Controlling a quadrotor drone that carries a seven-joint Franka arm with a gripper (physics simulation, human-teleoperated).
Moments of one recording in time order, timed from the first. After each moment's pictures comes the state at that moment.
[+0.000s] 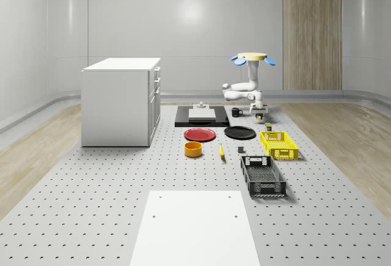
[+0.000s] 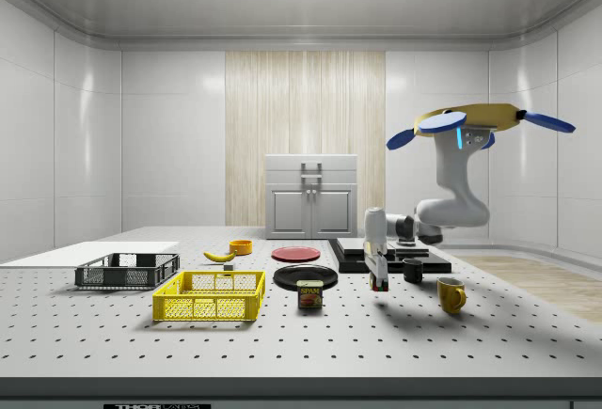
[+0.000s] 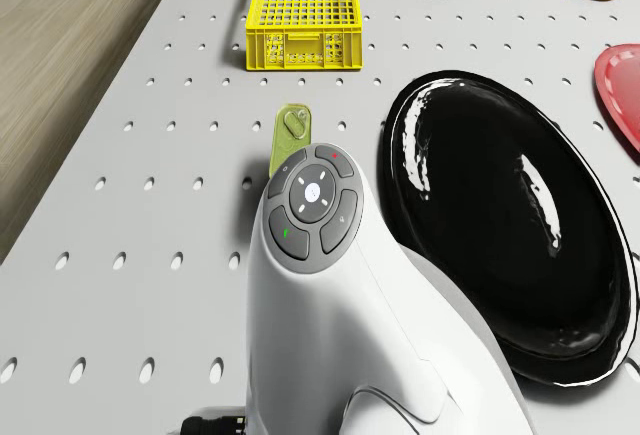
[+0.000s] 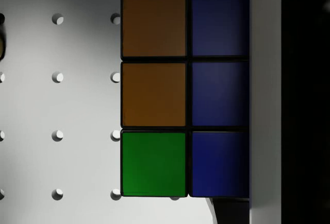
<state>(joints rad) -1.14 -1.34 1.33 -2.88 -1.86 1.41 1.67</state>
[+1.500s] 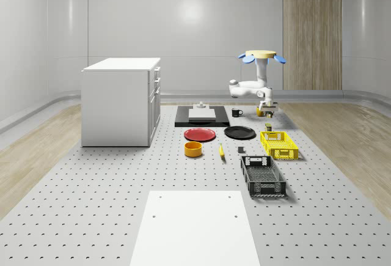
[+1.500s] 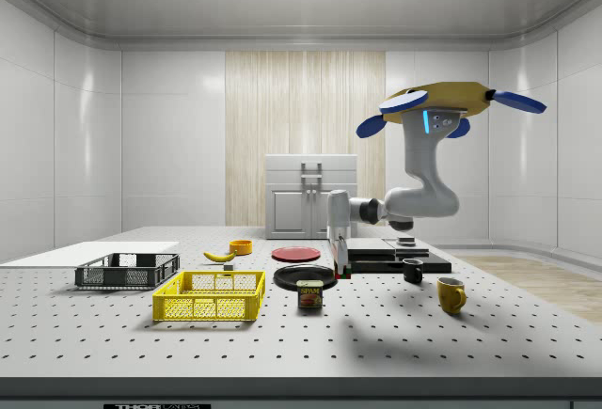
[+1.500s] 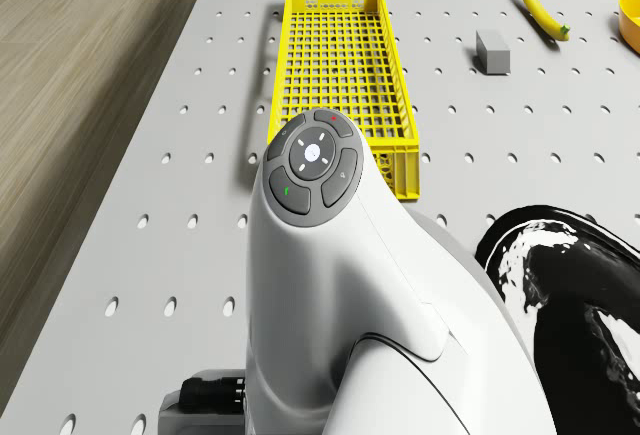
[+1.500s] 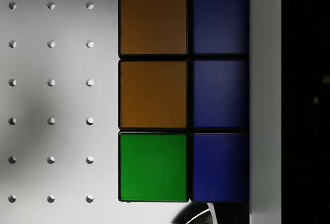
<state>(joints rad) -1.17 -1.43 1.43 -2.88 -1.75 1.47 1.69</state>
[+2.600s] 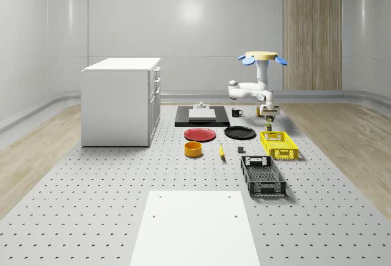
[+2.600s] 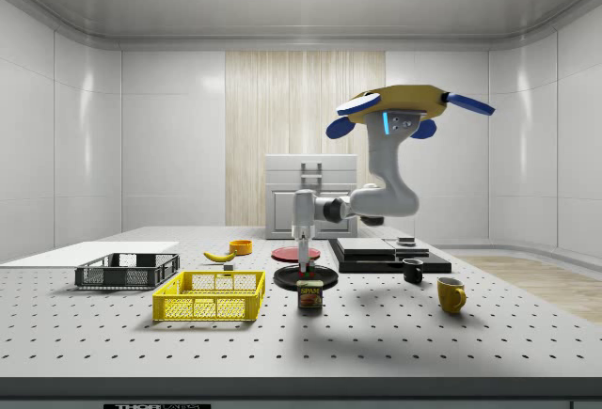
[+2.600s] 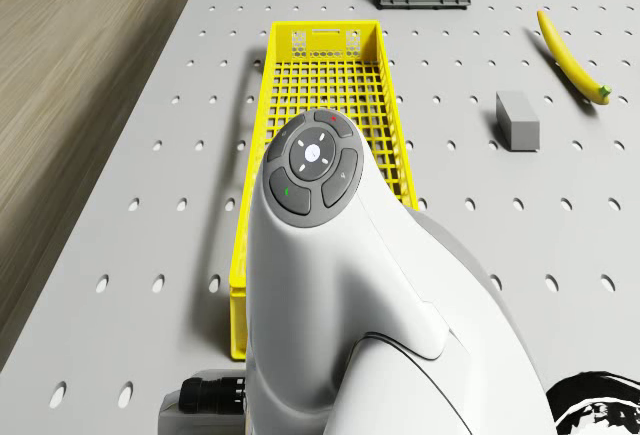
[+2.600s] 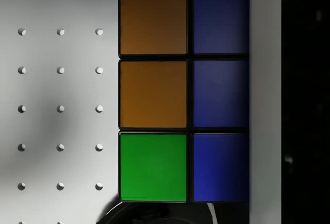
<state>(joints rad) -1.18 -1.49 1.43 -2.88 -1.72 1.53 1.70</state>
